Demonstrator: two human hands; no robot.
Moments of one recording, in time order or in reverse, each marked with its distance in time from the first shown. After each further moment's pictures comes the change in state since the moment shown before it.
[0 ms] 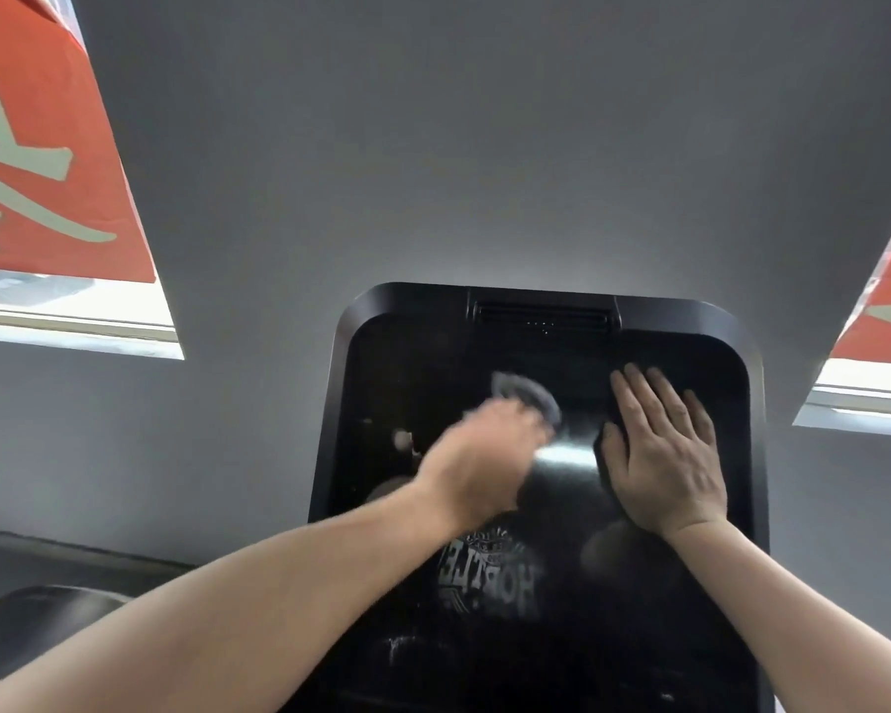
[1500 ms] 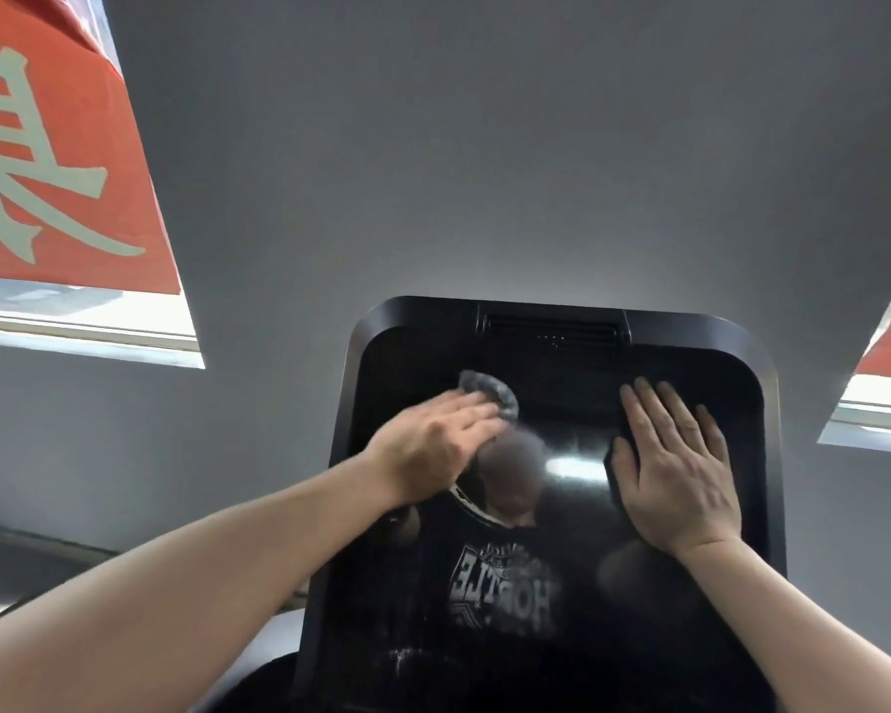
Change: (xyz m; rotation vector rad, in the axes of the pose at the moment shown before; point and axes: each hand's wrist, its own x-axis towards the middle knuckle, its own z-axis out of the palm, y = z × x) left_hand -0.023 -0.070 -0.009 -0.016 0.024 0.014; right_hand 0.000 0.002 0.000 0.002 -0.011 0.001
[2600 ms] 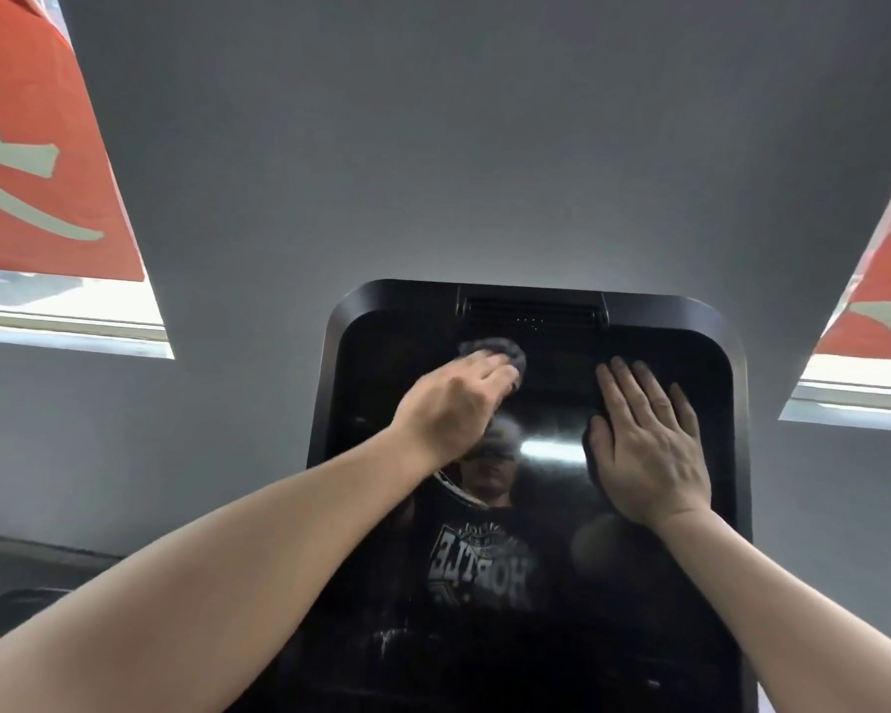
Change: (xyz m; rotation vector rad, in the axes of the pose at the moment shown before) left_hand 0.050 0.028 0.008 -0.057 0.162 -0.118; right_hand 0.001 -0.002 0.001 -0.037 -0.024 0.011
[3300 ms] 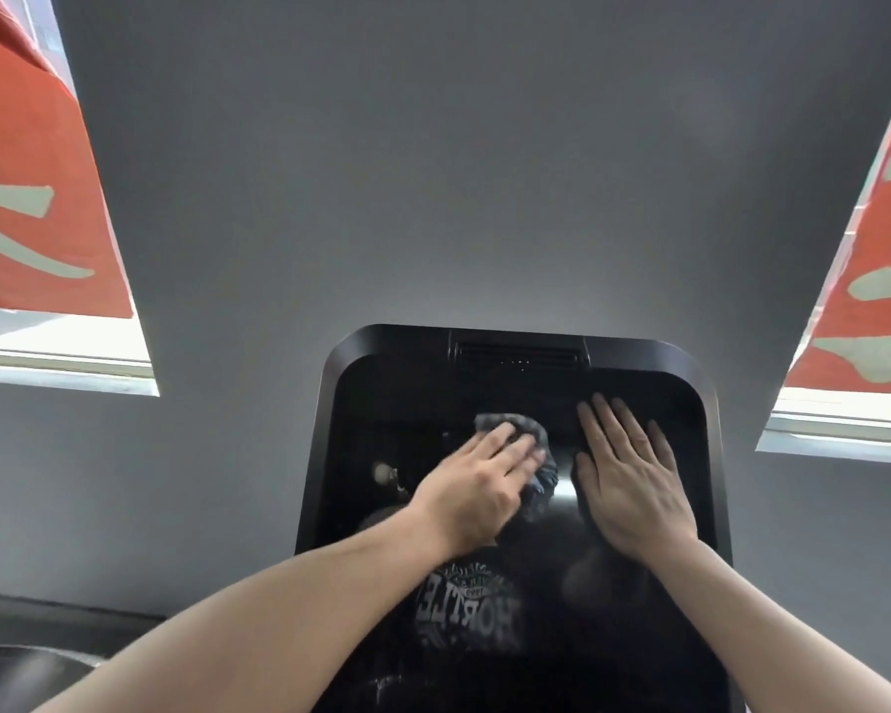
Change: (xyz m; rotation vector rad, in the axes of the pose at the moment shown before) left_hand -0.024 0.029 0.022 0.076 -0.298 0.138; right_hand 0.004 0.000 -0.016 -0.021 -0.152 -0.013
